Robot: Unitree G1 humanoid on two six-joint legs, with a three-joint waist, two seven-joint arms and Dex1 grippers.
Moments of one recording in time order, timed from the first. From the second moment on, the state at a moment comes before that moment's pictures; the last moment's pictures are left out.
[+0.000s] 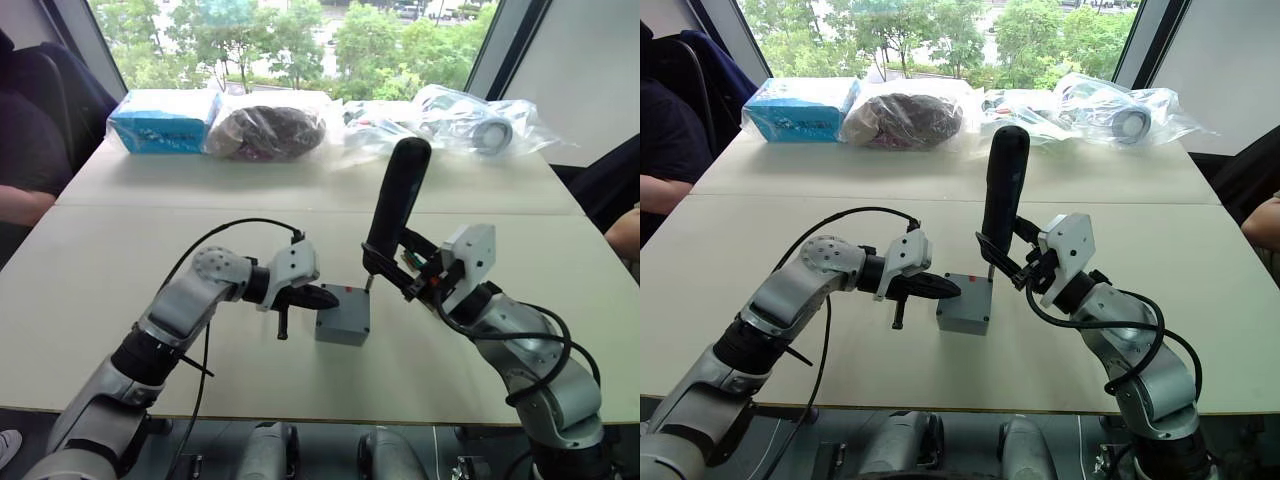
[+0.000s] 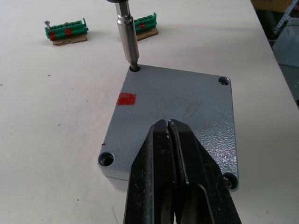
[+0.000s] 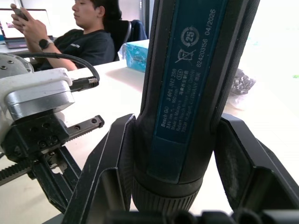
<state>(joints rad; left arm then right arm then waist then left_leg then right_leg) -0.58 0.56 -0.38 -0.14 -0.27 0.53 -1.13 -0.09 -0.44 0.00 -0.63 0.47 0.47 0.44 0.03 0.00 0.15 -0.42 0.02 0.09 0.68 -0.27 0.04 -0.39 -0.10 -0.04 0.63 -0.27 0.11</state>
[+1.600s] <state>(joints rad) -0.62 0.42 -0.25 -0.09 -0.37 0.61 -1.06 -0.77 -0.69 -0.36 -0.30 0.83 1.11 0.28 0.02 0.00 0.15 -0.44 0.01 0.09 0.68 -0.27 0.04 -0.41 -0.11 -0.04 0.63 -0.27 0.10</state>
